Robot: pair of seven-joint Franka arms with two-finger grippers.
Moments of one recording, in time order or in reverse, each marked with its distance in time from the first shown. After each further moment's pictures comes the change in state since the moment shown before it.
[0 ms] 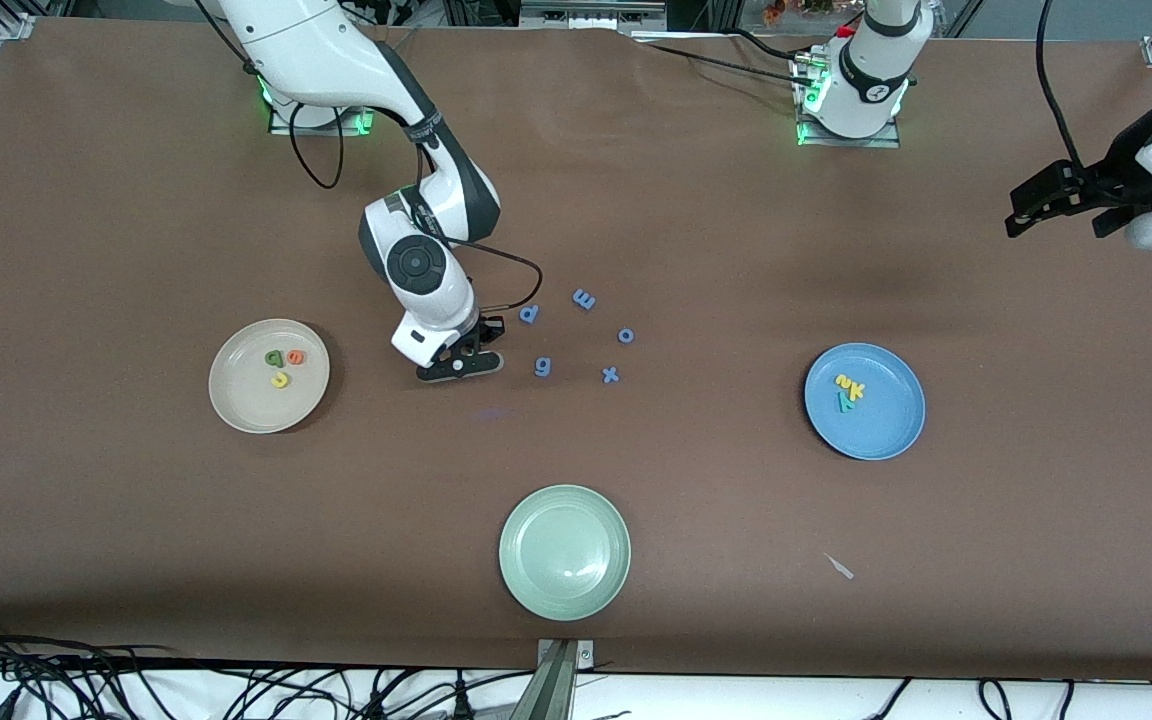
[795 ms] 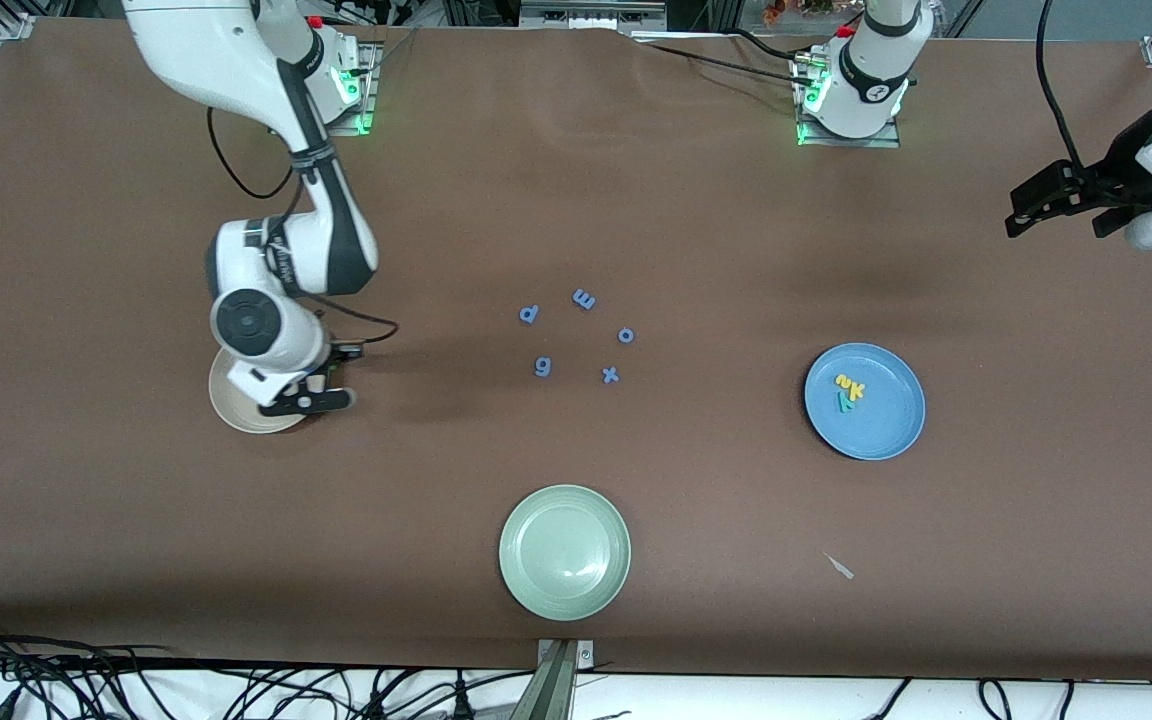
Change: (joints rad) left arm 0.000 0.000 0.000 0.000 0.000 0.000 0.000; right arm -0.014 -0.062 -0.369 0.006 -0.002 -0.301 -0.329
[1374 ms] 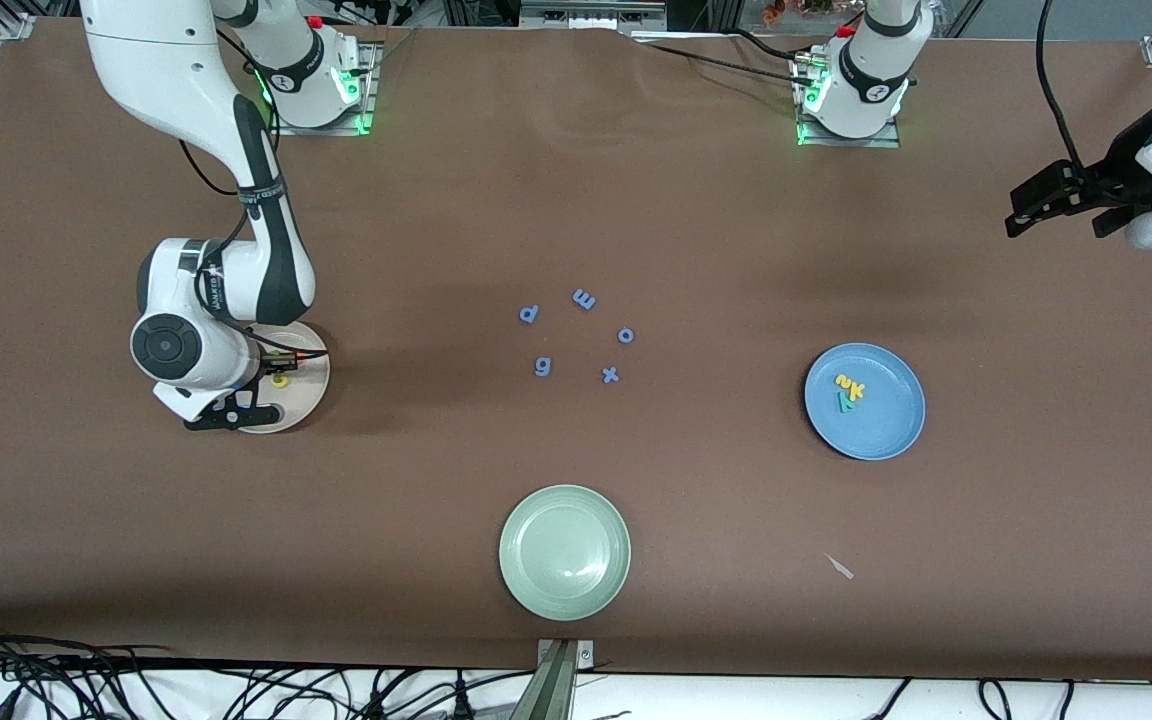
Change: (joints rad) left arm 0.000 0.000 0.000 0.000 0.000 0.000 0.000; right arm -0.062 0.051 -0.060 0.031 -0.002 -0.002 -0.074
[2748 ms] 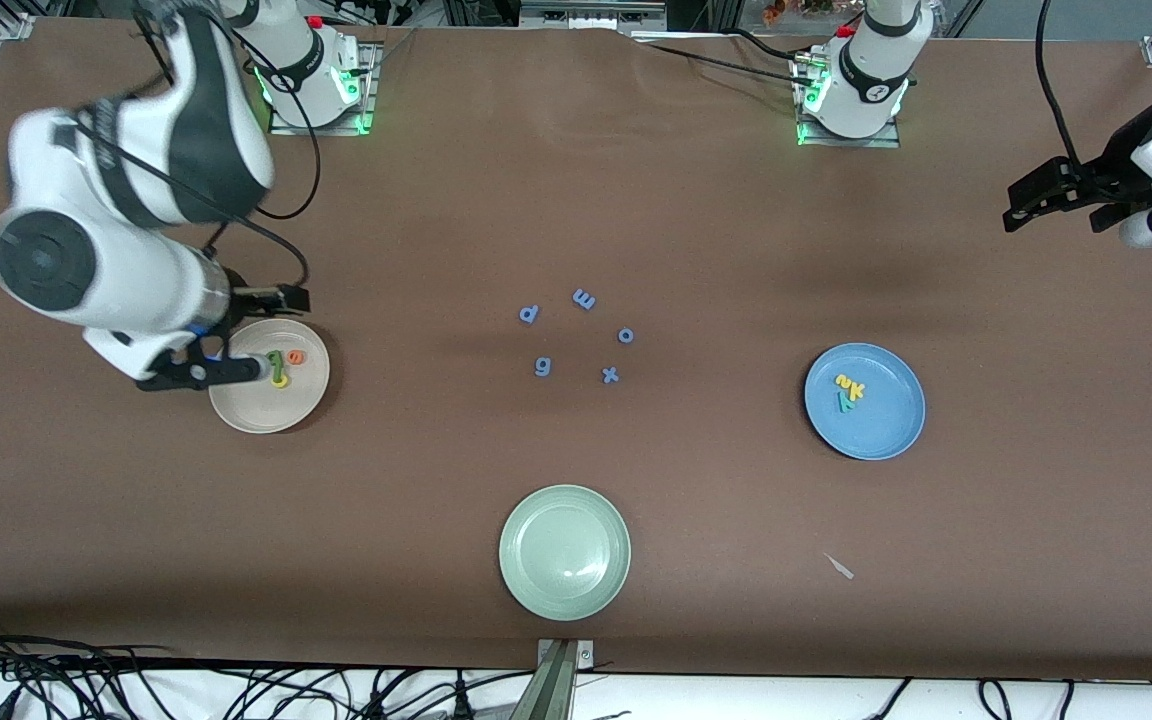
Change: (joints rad) left arm 0.000 0.000 -0.001 0.001 0.000 -0.036 0.000; right arm -0.110 -0.260 0.216 0.402 -0.044 -0.644 0.131
